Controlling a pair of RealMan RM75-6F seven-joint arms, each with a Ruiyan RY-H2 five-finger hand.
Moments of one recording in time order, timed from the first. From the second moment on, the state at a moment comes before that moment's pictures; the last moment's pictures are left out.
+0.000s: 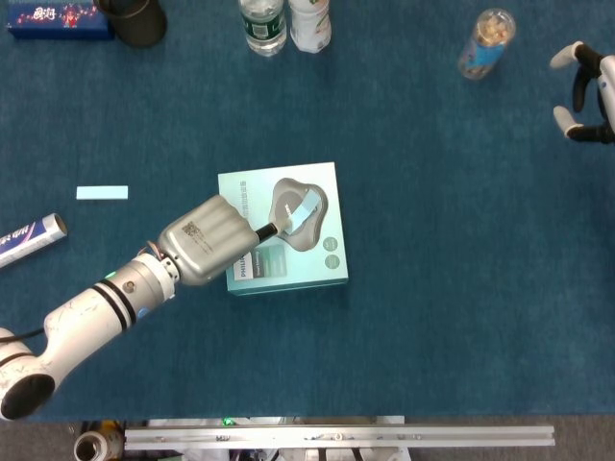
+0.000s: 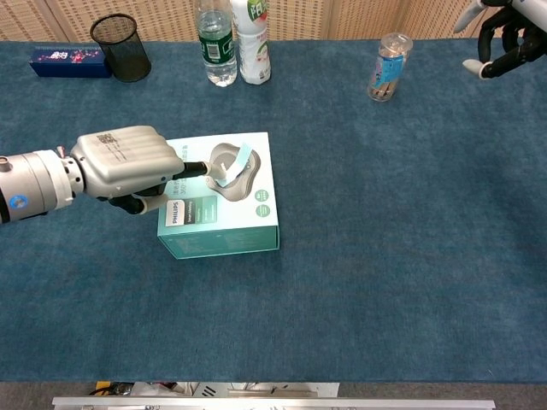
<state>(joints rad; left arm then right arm) -0.82 -1.18 0.05 -1.88 1.32 0.76 0.52 0.61 -1.18 0.23 -1.68 -0.96 1.04 -0.21</state>
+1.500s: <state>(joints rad) -0.69 -1.12 0.05 -1.83 1.40 1.00 0.34 0.52 -1.10 0.22 -1.73 -0.99 1.12 -0.17</state>
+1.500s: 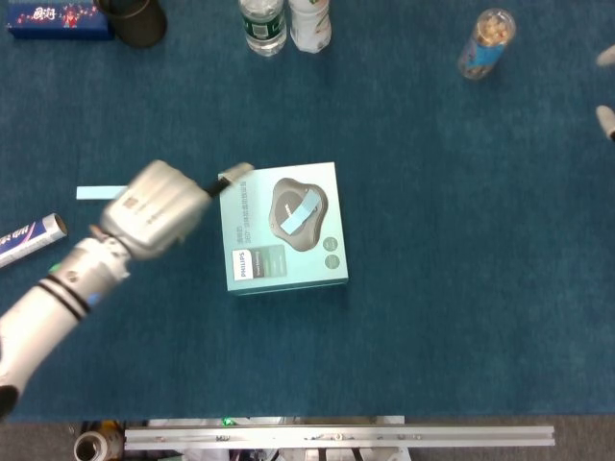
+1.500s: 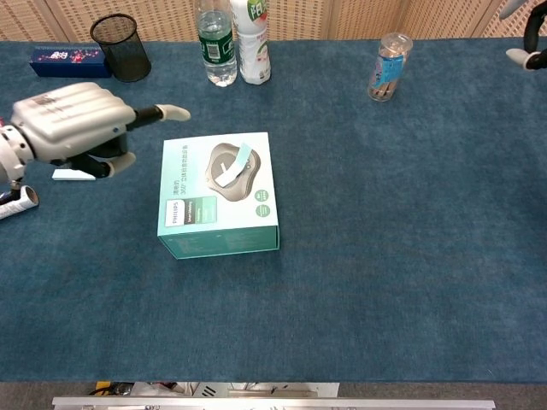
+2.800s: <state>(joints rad) -0.08 -1.14 0.03 -1.50 1.38 1.59 -0.06 0.13 -1.07 0.06 -1.79 -1.27 1.50 -0.15</state>
